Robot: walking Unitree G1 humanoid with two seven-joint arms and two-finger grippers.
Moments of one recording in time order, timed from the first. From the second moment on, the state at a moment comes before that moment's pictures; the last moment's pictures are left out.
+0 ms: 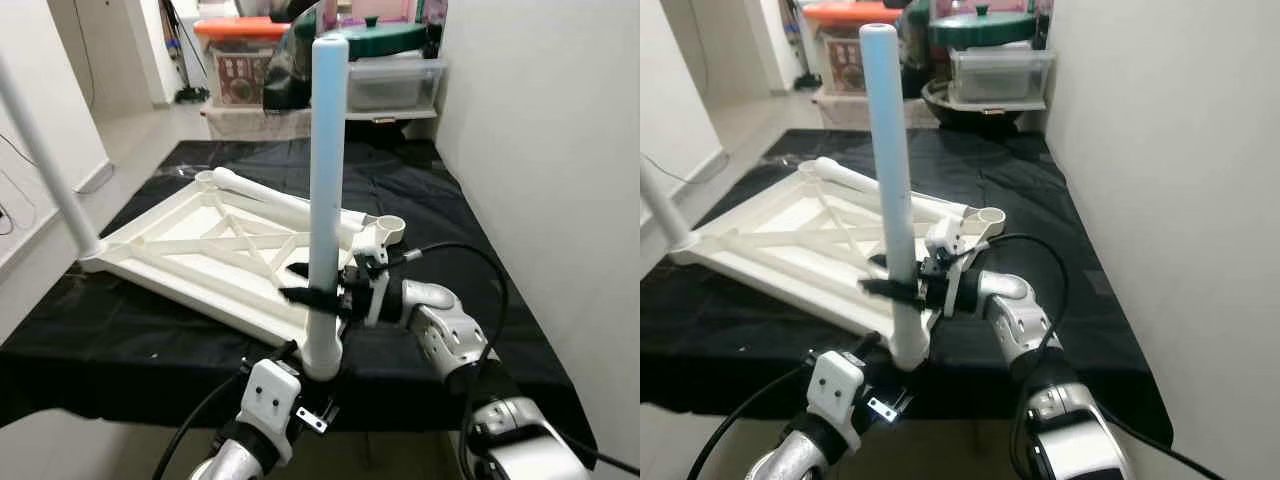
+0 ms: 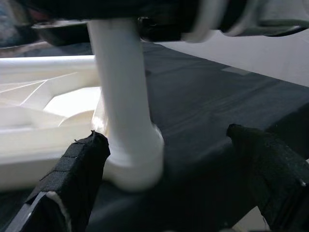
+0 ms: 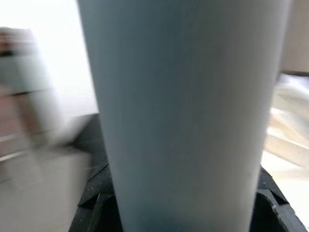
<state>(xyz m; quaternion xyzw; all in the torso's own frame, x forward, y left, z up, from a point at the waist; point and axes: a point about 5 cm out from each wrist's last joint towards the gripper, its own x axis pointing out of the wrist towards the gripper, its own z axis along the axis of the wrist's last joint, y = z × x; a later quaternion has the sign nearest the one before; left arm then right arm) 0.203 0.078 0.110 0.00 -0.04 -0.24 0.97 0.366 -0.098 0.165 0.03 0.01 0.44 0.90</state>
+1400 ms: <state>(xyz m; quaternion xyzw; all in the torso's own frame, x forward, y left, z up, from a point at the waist) 0.203 0.078 0.110 0.00 -0.04 -0.24 0.97 0.357 -0.137 0.148 0.18 0.03 0.39 0.90</state>
